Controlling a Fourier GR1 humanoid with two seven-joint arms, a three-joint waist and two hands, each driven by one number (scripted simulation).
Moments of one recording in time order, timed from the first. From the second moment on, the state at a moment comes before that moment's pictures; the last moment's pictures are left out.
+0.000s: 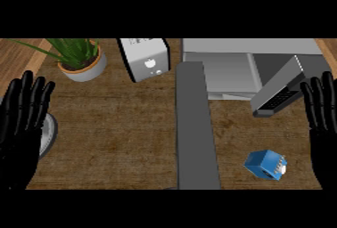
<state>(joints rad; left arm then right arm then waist) 0.00 0.13 -0.01 -2.10 0.00 -0.03 -0.03 0.01 -0.08 -0.01 -2.10 0.03 -0.01 -0.01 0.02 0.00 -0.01</state>
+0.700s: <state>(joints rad) 0.07 0.08 0.05 -2.05 0.14 -0.04 0.02 0.09 0.00 0.51 -2.20 0.34 -0.48 0.11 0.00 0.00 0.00</state>
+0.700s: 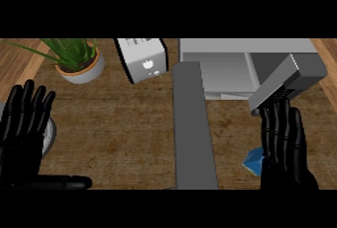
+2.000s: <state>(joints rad) 0.36 0.05 0.10 -2.17 0.23 -0.19 -0.09 0.25 -0.06 0.47 -2.06 0.28 -0.76 -0.04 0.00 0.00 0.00</state>
